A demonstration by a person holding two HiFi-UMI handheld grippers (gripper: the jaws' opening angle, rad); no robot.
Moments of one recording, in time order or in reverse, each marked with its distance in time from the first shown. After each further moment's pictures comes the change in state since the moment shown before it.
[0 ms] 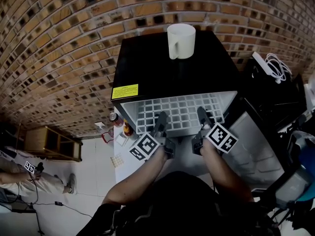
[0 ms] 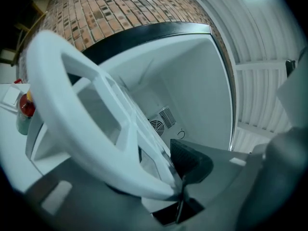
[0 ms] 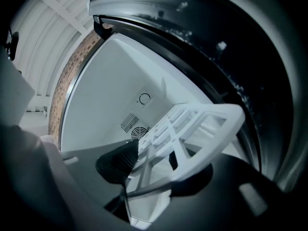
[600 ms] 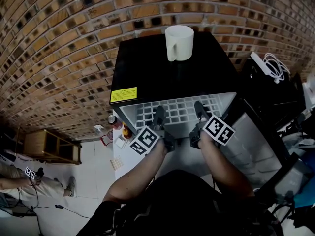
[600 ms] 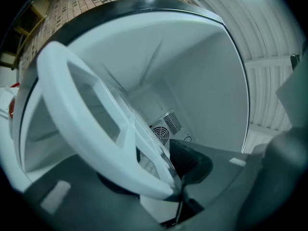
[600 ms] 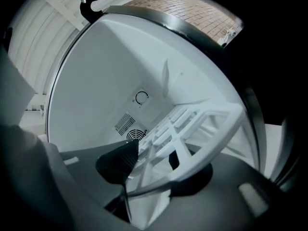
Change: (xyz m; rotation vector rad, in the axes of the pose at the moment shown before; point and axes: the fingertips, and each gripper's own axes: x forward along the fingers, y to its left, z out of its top) left arm 0.029 0.011 0.017 0.018 -0.039 0.029; right arm 0.033 -0.003 0.007 -0.005 0.005 -0.026
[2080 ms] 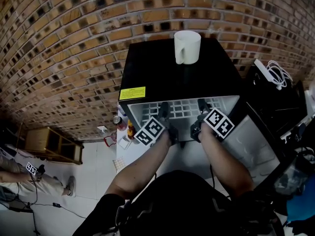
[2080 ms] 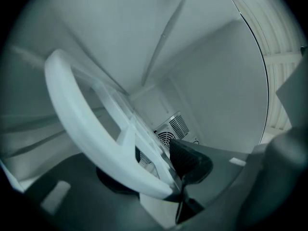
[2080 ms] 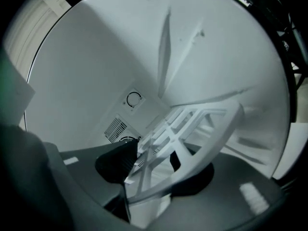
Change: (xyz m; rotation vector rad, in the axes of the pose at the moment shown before) left arm 0.028 0.012 0.012 0.009 -0.020 0.036; right arm 0.033 -0.009 0.010 0.040 -0.040 -0.068
